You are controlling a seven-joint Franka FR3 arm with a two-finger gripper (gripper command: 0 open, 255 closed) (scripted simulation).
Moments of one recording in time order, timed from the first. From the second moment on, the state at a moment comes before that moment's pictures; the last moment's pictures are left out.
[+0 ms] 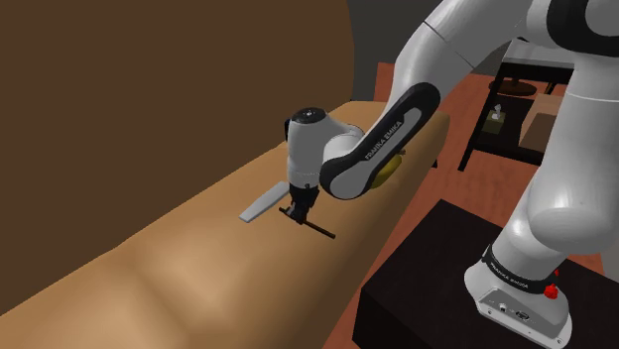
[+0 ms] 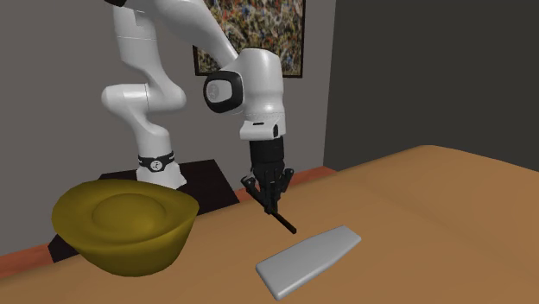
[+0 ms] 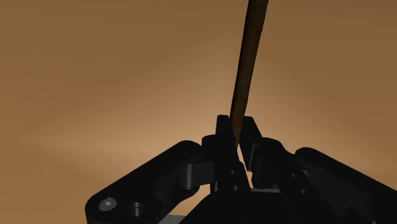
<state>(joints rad) 0.10 0.18 0.40 -2.35 -0.25 2.63 0.53</state>
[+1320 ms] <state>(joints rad) 0.07 -0.03 0.43 -2.30 -0.06 2.38 0.38</state>
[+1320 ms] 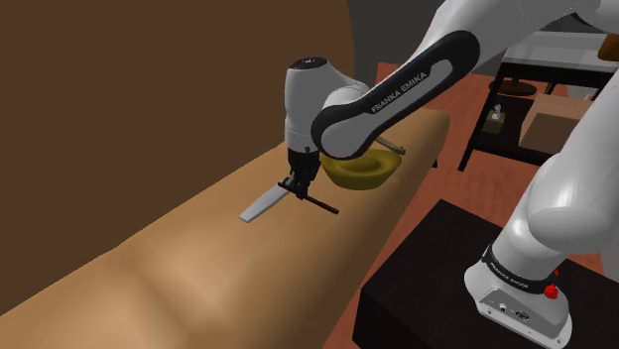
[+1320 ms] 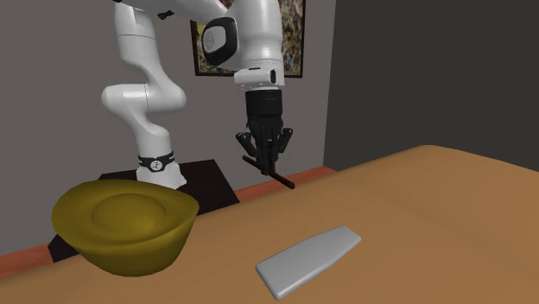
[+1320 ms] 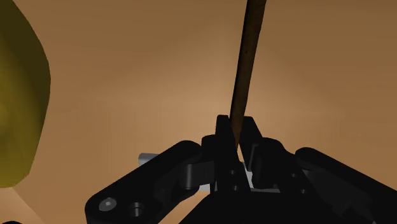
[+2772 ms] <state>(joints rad) 0.01 -0.23 0.29 -2.31 0.05 2.20 0.11</state>
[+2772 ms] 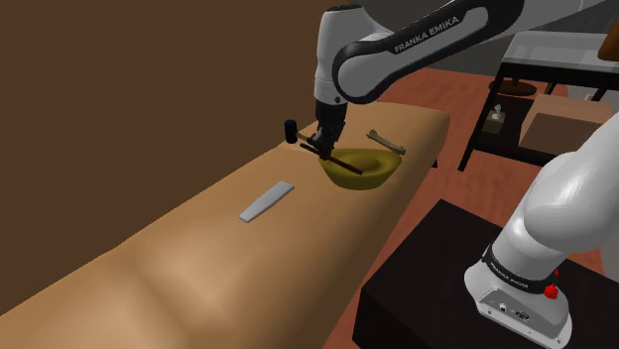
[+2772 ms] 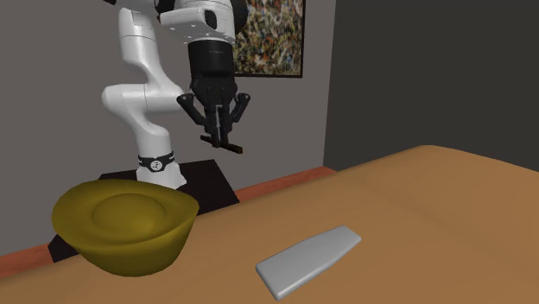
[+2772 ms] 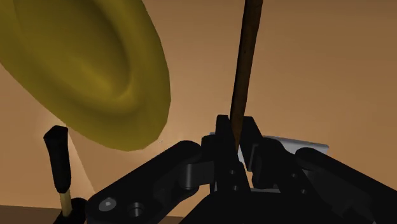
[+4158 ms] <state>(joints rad) -0.11 -0.22 0.08 -2.43 0.04 2.33 -0.22</state>
